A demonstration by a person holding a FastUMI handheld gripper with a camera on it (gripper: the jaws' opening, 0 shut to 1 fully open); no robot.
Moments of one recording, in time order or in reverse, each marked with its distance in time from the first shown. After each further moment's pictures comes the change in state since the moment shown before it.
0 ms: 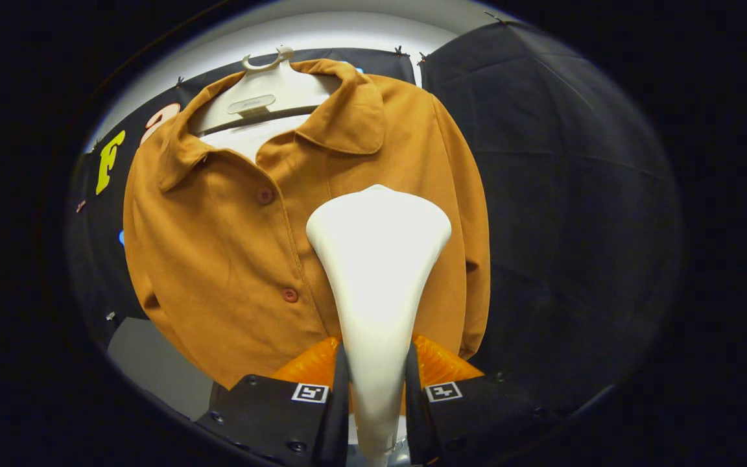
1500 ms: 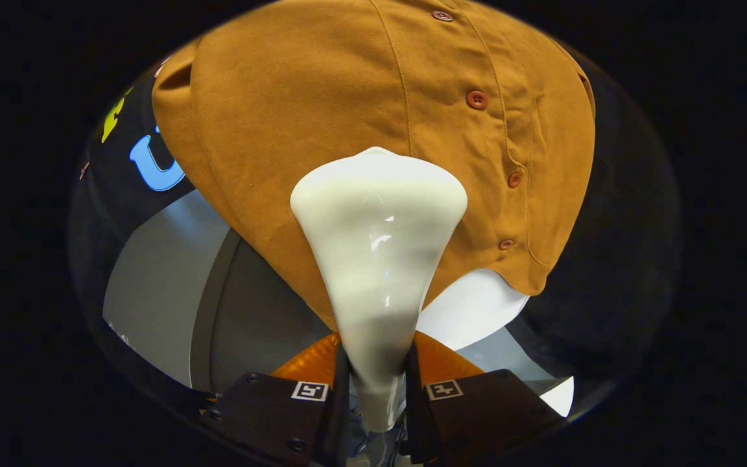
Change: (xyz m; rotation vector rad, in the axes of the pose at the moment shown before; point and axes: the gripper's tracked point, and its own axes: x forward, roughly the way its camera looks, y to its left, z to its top) arm -0.033 0.114 -0.238 -0.007 0.510 0.094
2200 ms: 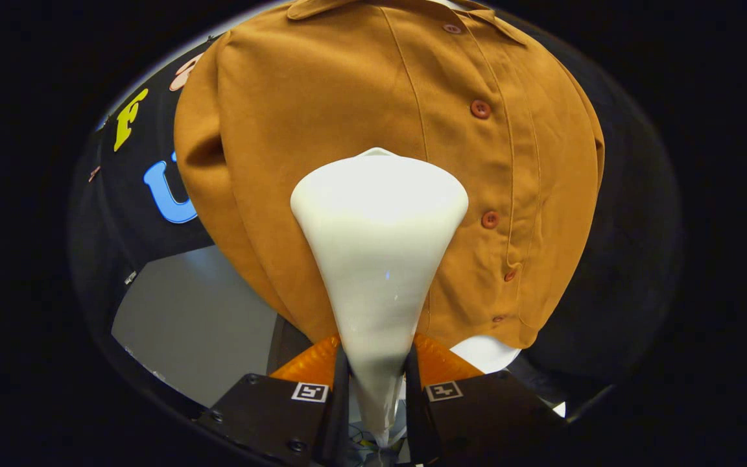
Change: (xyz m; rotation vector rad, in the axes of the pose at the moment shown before) arm -0.017 0.026 0.076 -0.038 -0.176 0.025
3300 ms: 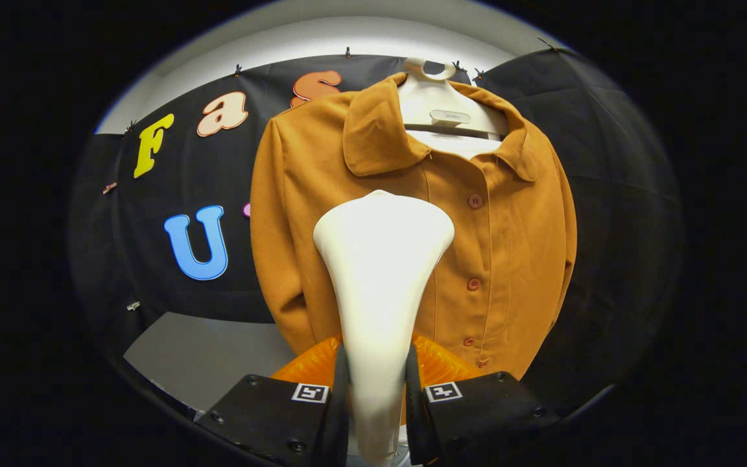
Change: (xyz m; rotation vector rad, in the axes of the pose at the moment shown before) arm -0.081 0.037 0.138 -0.054 -0.377 0.015
